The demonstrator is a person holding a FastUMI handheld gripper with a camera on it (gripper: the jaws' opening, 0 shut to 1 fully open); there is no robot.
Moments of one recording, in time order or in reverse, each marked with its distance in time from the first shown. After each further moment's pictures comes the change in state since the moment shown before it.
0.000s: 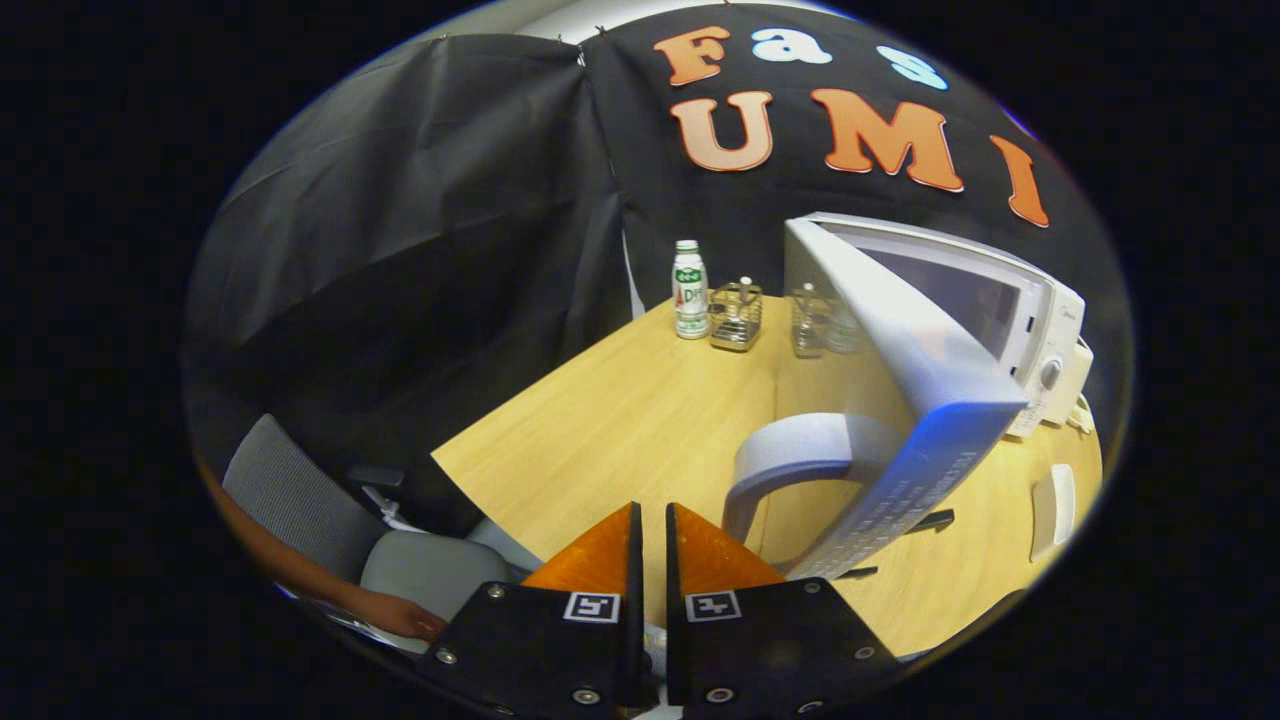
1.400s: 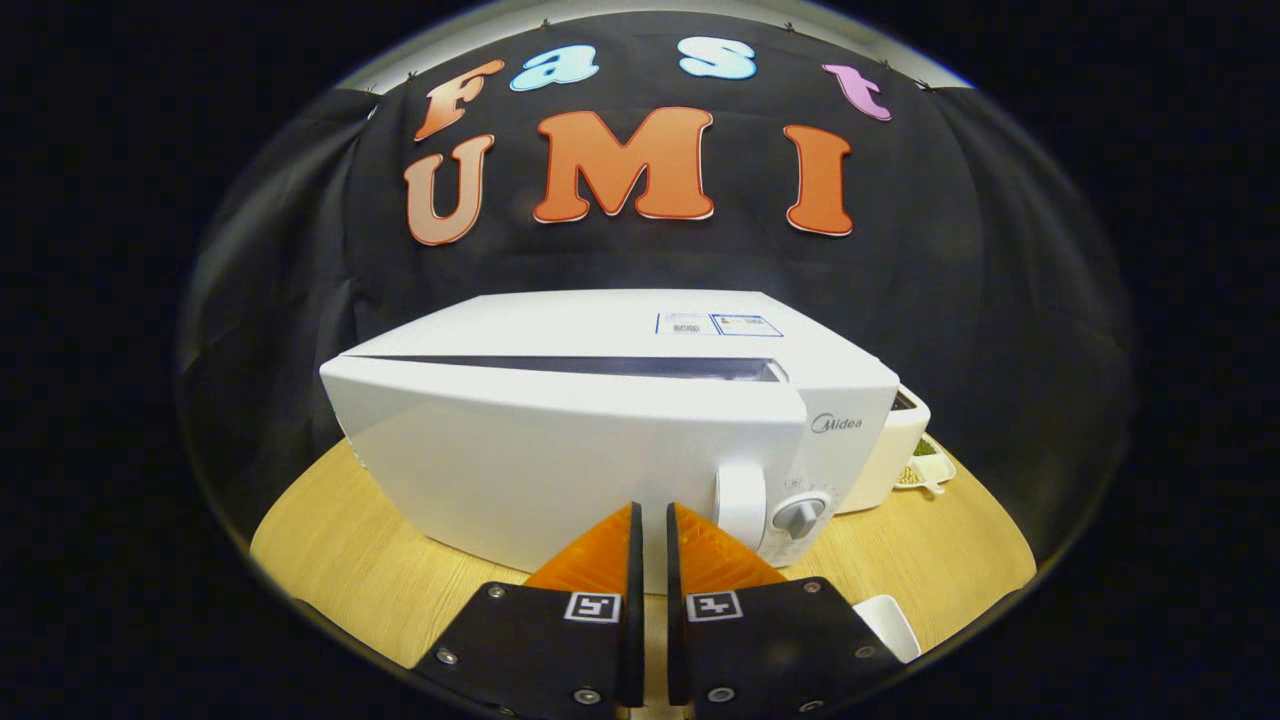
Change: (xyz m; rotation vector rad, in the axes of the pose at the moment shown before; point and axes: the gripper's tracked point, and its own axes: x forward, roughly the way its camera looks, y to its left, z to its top) arm 0.056 -0.334 0.123 0.168 -0.204 -0.501
